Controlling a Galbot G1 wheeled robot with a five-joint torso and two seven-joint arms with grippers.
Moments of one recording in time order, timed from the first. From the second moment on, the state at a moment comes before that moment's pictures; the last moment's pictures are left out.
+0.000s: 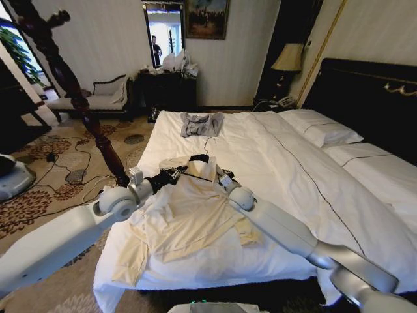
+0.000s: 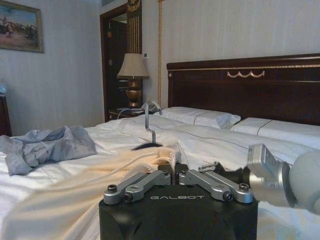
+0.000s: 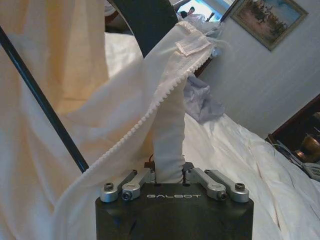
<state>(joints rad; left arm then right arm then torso) 0.54 -0.49 0.23 -2.04 -1.10 0.15 -0.01 -0.41 1.02 -0.40 1.57 0.38 -0.61 0.38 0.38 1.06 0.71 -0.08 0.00</state>
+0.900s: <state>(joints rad) 0.50 -0.61 0.28 -1.92 -1.05 0.12 -0.02 -0.38 1.08 -0.47 1.66 0.34 -0.61 0.44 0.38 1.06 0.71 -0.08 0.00</state>
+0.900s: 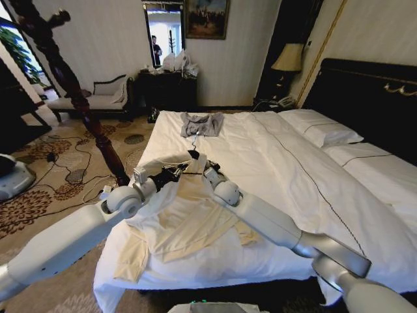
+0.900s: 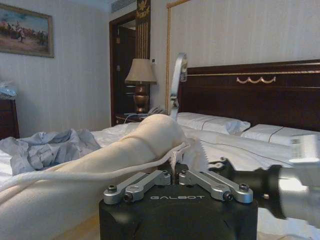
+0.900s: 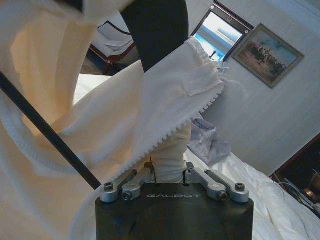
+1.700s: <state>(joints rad) 0.62 -0.43 0.17 -2.07 -1.06 0.12 0.08 -0.43 1.03 -0.43 1.67 0.31 -0.59 0.42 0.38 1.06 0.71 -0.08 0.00</state>
